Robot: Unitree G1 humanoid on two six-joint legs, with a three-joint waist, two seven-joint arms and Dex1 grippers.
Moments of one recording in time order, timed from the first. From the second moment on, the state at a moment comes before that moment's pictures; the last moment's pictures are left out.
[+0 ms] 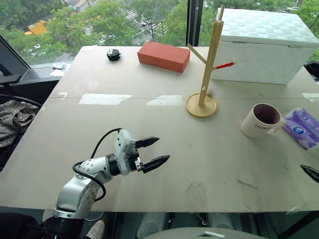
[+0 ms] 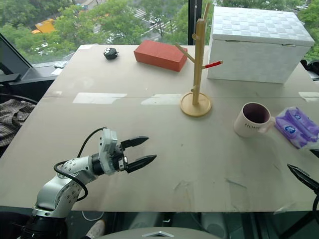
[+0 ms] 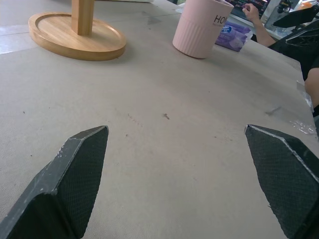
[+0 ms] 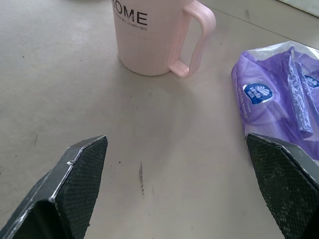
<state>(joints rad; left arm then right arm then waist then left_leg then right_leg) 0.06 0.57 0.02 -0.32 -0.60 0.36 -0.95 0.49 -0.72 -0.88 -0.31 0.44 0.41 1.11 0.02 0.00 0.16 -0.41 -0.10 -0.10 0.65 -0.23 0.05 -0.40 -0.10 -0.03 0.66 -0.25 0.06</state>
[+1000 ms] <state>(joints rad) -0.05 0.68 0.12 -0.46 -0.83 0.43 -1.14 0.15 -0.25 -0.44 -0.40 0.20 0.38 0.24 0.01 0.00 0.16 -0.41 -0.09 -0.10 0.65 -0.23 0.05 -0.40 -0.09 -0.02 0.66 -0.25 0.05</state>
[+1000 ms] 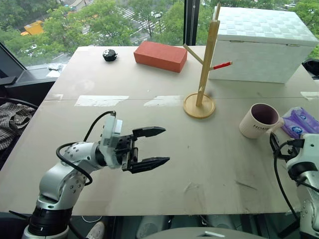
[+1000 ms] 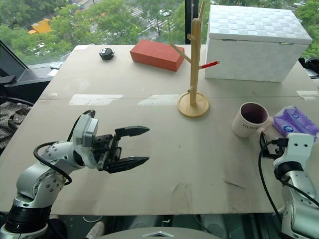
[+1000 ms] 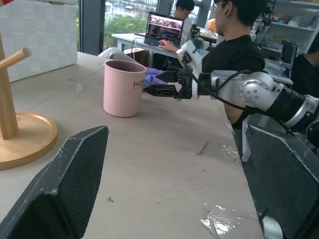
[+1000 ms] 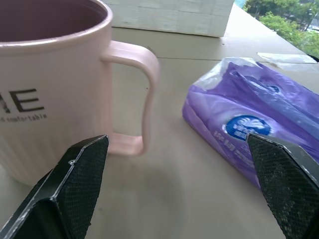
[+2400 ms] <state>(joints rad) 0.14 0.52 0.31 -0.37 -0.85 0.24 -1.08 -0.37 -0.67 -0.24 -0.16 0.40 0.37 0.69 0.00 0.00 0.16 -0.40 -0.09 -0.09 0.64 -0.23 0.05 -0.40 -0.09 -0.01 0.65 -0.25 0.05</state>
